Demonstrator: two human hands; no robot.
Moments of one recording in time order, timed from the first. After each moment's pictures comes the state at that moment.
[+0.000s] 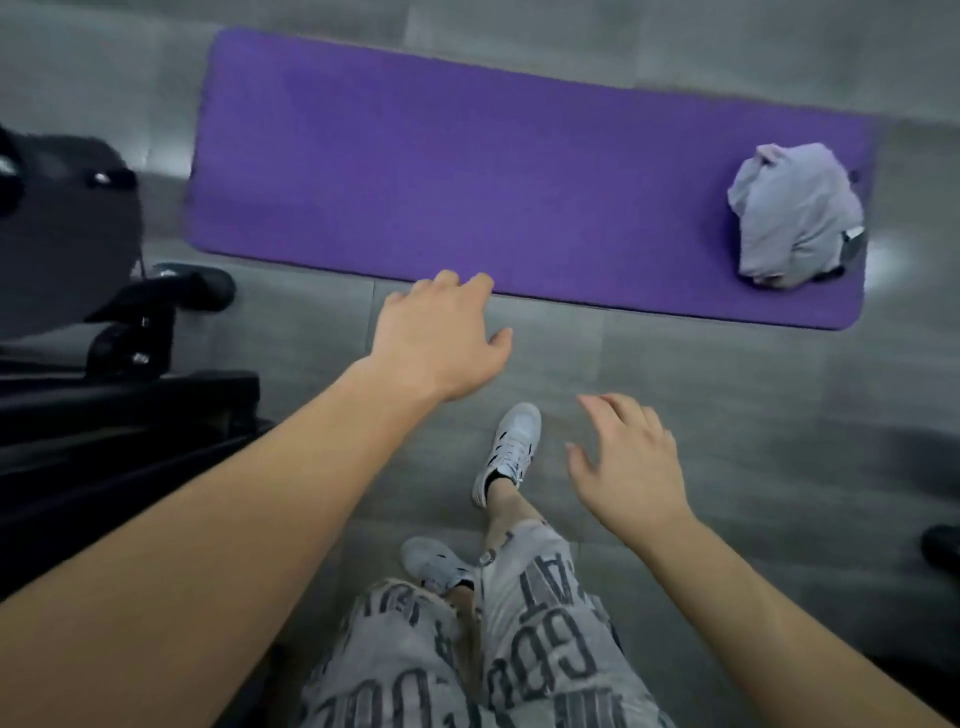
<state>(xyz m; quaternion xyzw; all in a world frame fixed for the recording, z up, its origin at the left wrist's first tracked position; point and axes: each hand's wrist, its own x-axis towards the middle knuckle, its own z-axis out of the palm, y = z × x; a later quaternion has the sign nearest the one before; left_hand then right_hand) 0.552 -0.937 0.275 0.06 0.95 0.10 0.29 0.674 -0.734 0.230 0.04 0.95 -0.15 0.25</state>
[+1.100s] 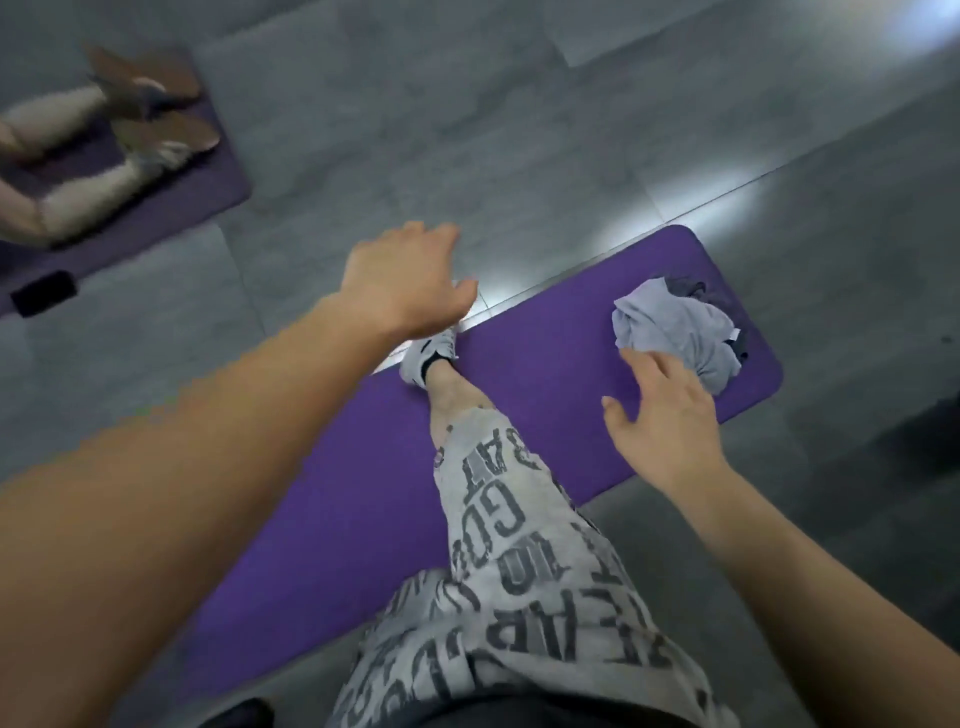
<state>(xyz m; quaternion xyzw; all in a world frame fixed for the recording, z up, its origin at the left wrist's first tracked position) -0.050 -0.718 0.358 0.34 0.92 0.00 0.20 0.199 -0.563 0.295 0.32 0.92 -0.19 0.09</state>
